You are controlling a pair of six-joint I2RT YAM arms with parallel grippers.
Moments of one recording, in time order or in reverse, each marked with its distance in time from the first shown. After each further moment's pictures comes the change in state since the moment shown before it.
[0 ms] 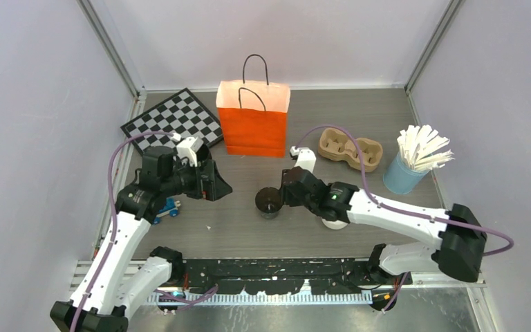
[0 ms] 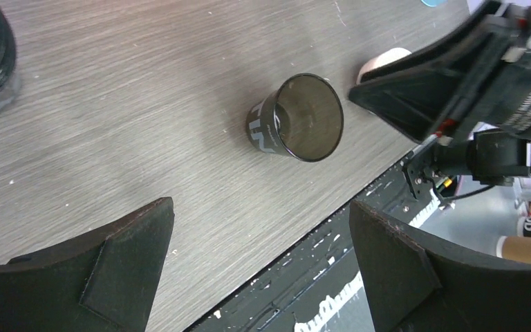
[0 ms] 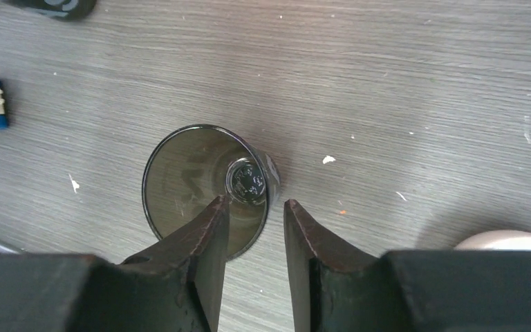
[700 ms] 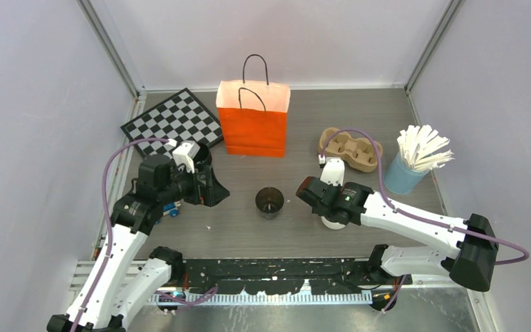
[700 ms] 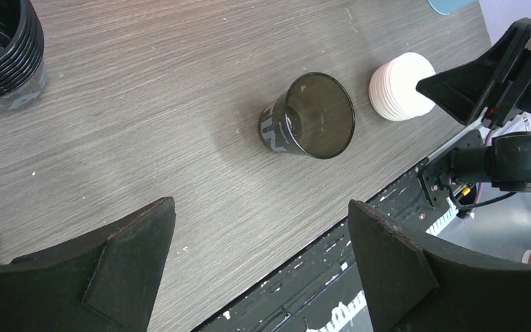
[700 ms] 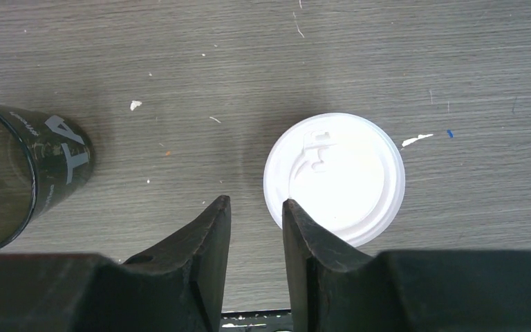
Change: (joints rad) left arm -0.026 -0.111 -0.041 -0.006 -0.090 -0.005; right arm -0.014 -0.143 0.002 -0.549 0.199 0.189
